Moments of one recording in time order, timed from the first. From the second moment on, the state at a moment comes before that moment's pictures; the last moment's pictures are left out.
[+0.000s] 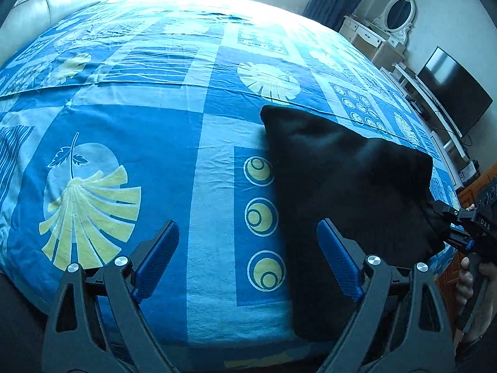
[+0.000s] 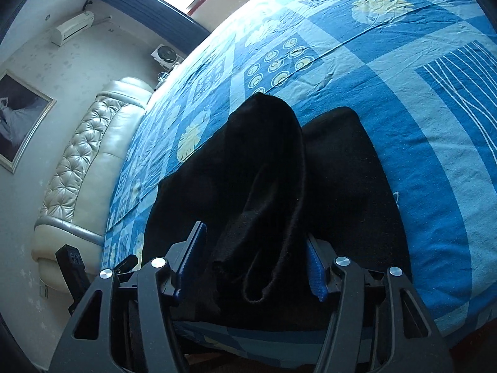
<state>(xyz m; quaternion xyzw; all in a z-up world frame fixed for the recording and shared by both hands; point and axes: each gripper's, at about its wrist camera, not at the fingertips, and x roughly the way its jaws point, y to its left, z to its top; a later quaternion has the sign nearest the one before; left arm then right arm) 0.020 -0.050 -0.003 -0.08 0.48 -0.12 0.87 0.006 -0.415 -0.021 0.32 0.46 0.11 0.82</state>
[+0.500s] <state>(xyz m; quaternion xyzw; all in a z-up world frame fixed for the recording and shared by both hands) 0.015 -0.067 -0.006 -0.09 0.49 -0.17 0.85 -0.022 -0.451 0.030 0.28 0.41 0.05 0.87</state>
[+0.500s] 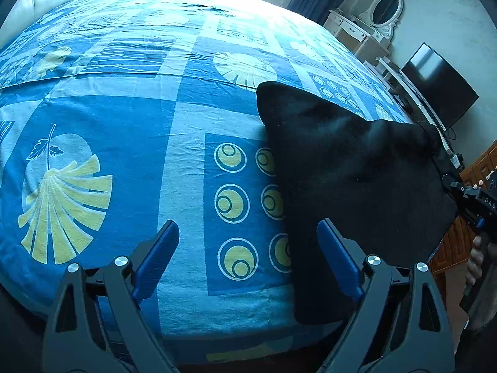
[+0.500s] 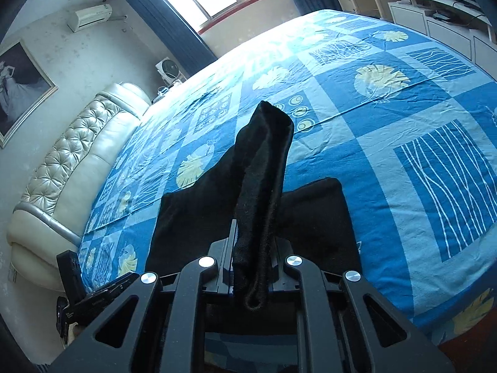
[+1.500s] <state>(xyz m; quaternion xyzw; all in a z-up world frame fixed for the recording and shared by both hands) 0.012 -0.075 -0.017 -0.09 0.50 -0.17 0.85 -0.035 -0.497 -0.060 0.40 0.42 0.05 0.81</state>
